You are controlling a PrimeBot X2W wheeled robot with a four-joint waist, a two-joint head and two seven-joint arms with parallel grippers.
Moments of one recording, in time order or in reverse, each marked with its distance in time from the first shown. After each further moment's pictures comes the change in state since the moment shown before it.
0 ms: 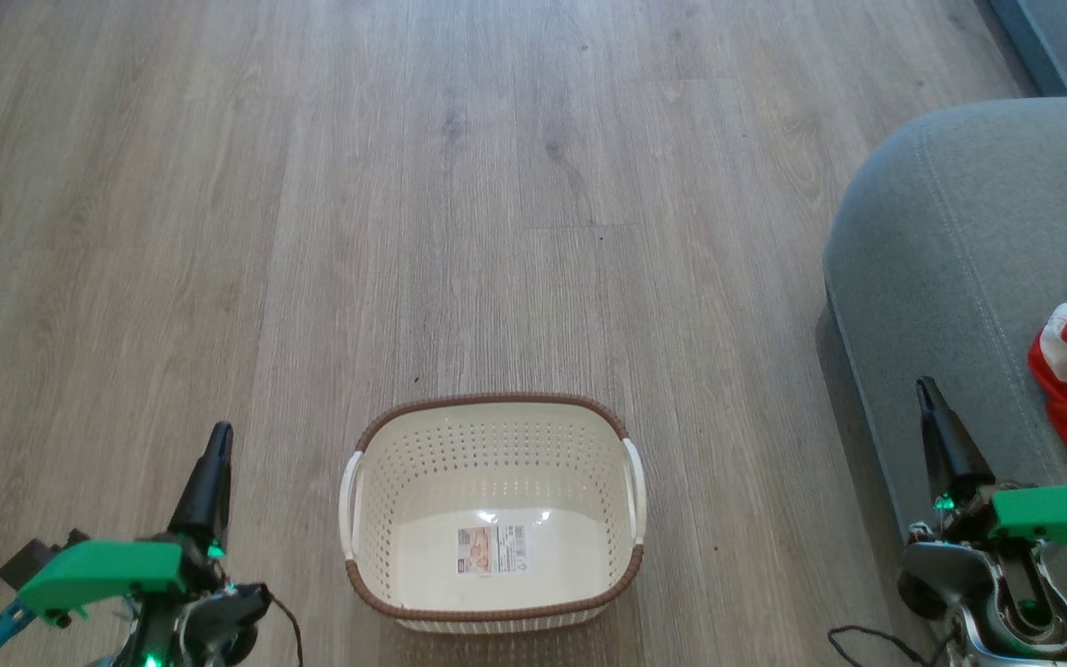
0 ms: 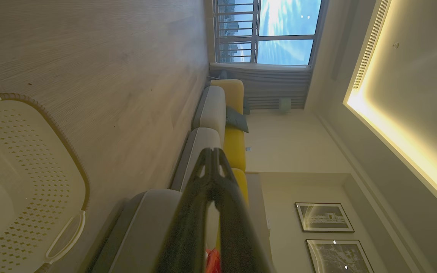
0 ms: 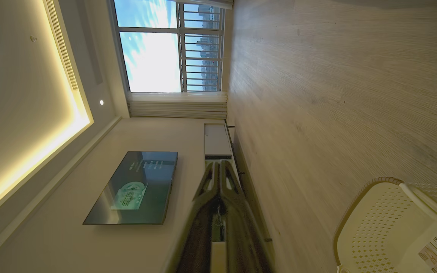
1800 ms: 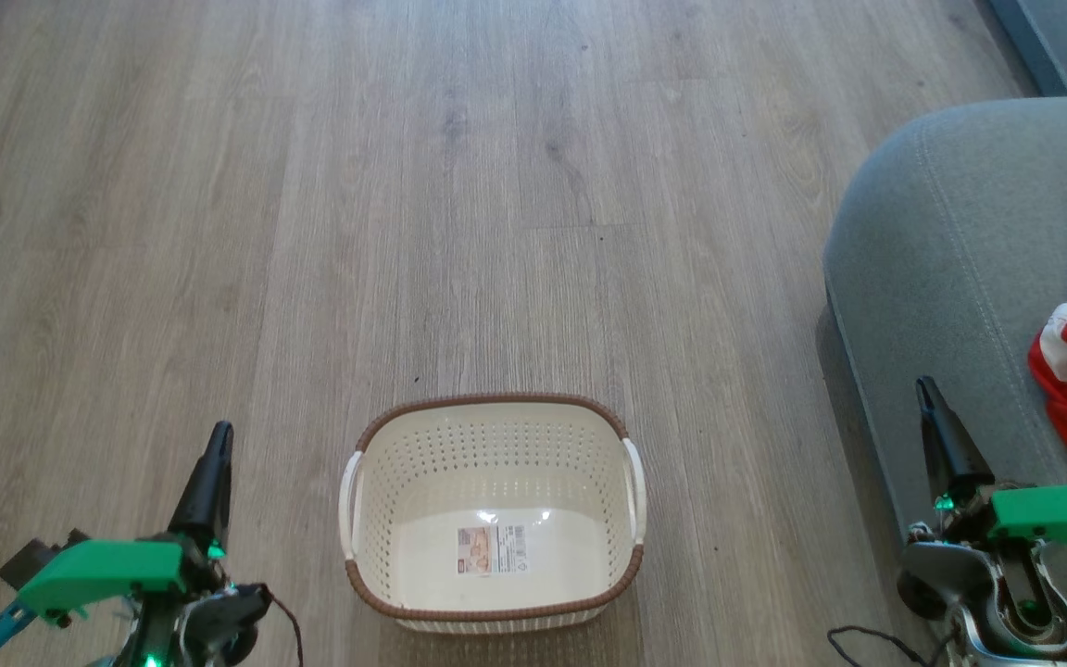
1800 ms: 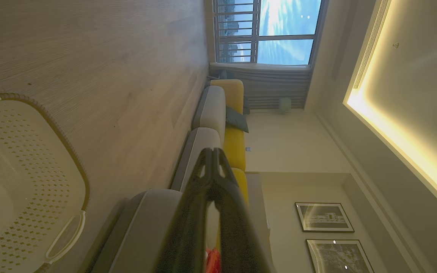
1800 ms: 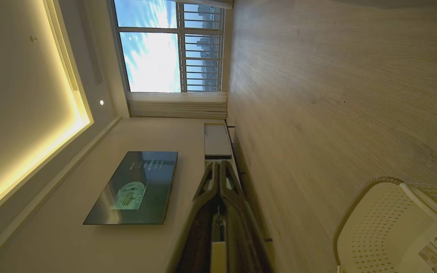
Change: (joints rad) left arm 0.000 0.000 -0.001 0.000 0.000 0.000 0.000; right arm 0.000 0.001 0.000 0.000 0.000 0.000 0.000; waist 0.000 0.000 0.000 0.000
